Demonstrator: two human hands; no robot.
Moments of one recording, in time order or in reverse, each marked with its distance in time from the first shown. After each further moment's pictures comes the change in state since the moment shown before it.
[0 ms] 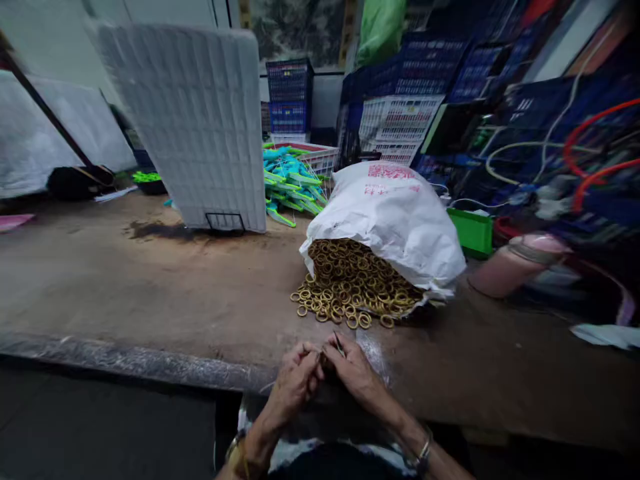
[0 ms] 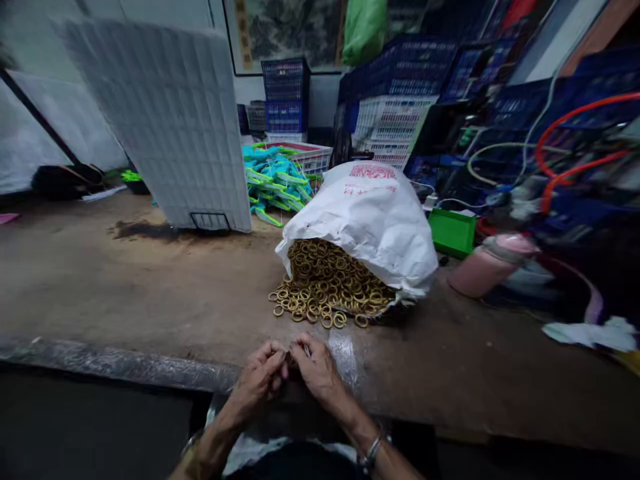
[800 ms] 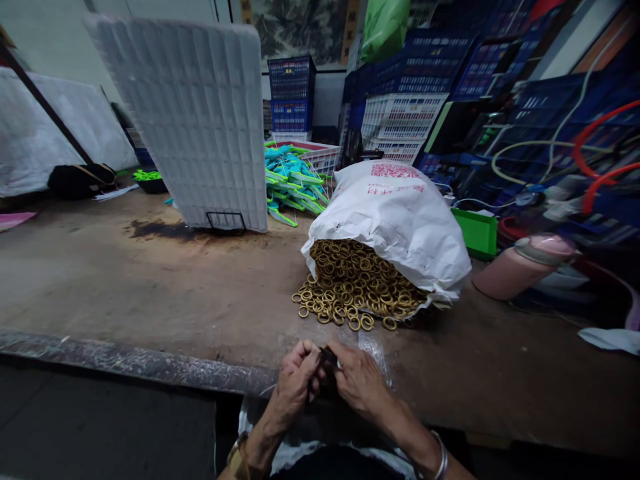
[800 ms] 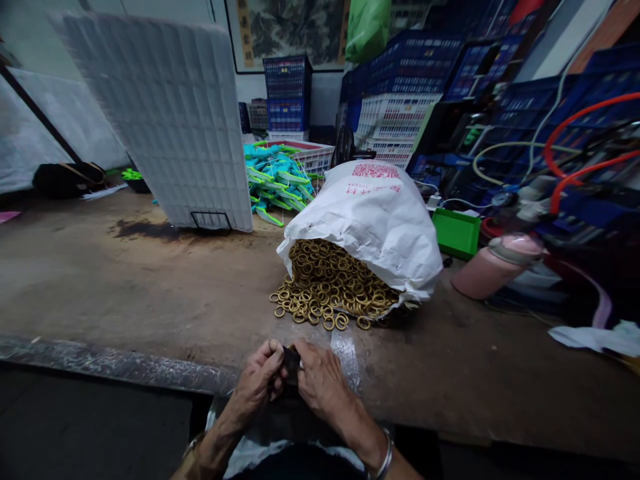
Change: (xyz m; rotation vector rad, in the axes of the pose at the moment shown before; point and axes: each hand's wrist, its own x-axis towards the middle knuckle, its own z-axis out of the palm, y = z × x) left_hand 0.003 -0.008 0.002 -0.183 0.007 0.013; right_hand -0.007 0.002 -0.007 -0.604 -0.069 -0.217
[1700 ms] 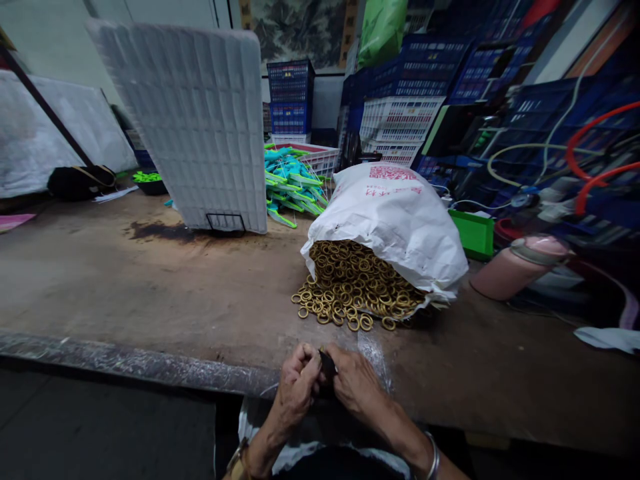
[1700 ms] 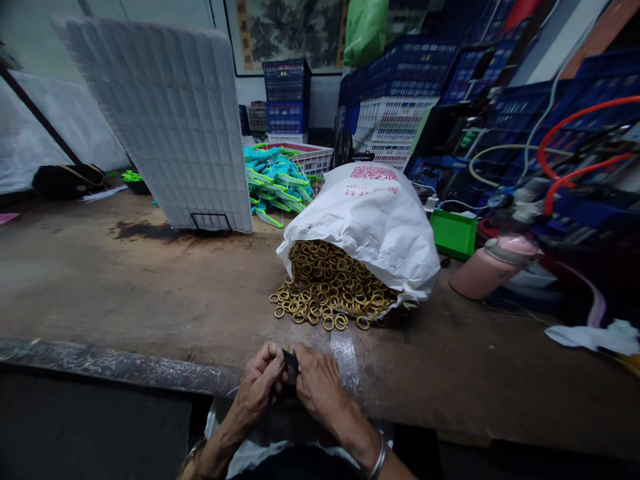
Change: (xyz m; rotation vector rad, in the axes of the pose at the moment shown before) left_hand -0.004 0.001 0.005 0.167 0.087 0.111; right_hand -0.001 -0.006 0.005 -0.084 -0.080 0.059
